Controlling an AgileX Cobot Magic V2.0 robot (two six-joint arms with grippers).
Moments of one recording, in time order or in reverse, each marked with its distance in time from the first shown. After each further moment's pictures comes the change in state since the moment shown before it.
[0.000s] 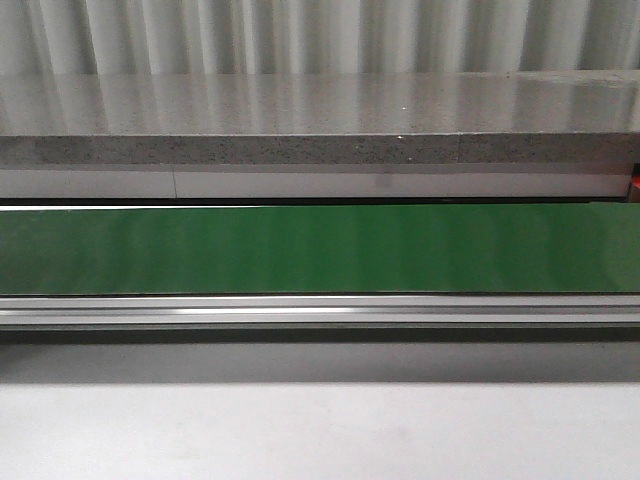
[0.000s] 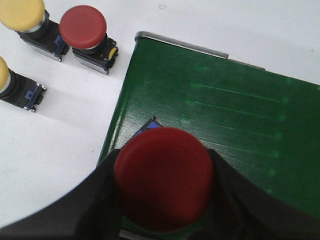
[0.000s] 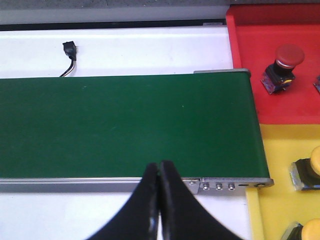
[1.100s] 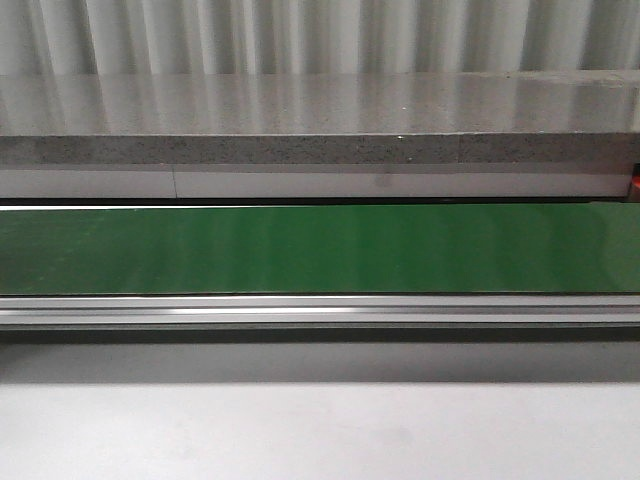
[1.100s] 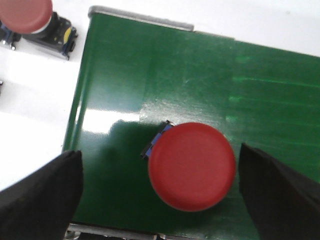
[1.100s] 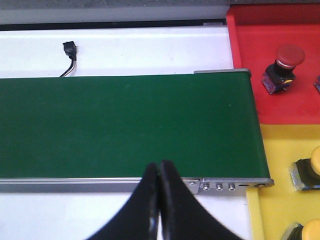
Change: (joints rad) left arm -0.029 0.038 -0.042 -0.123 0.066 0.158; right arm 0.000 0.000 0.000 0.000 0.000 0.000
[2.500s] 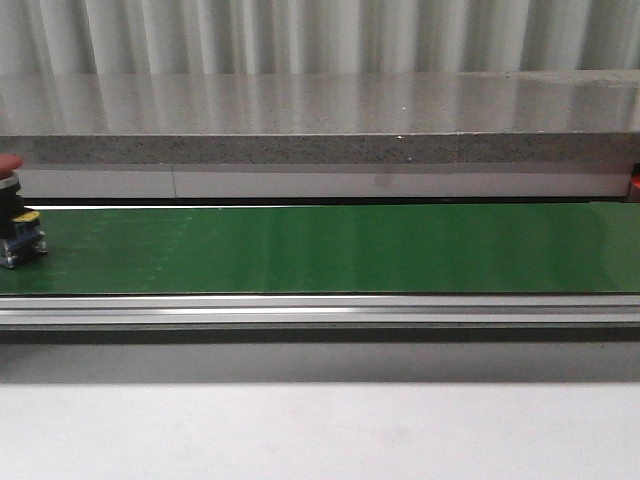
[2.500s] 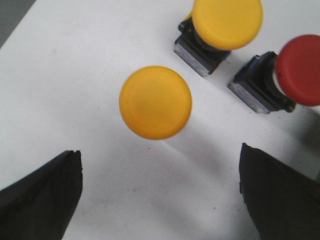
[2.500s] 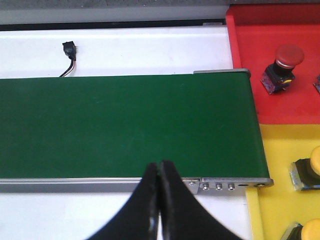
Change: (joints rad) left arm 0.418 0.270 -0.100 -0.027 -0.103 0.019; right arm 0.000 0.000 0.000 0.000 0.000 0.000
